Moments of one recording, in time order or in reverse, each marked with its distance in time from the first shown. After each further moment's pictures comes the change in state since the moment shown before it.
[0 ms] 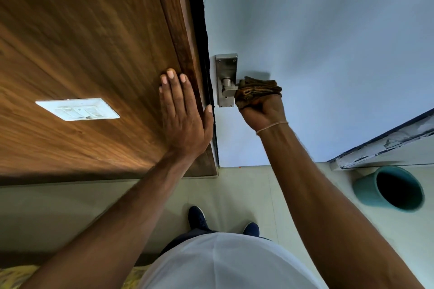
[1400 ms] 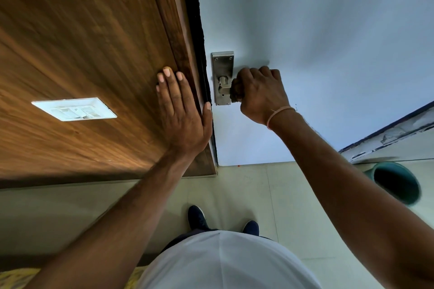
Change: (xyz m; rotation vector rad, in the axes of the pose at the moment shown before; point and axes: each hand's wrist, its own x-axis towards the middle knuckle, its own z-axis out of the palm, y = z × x) left_hand -0.001 0.003 0.004 -0.024 0.012 -0.021; right_hand -0.023 -0.023 0.008 -2.589 -0.183 -1.273
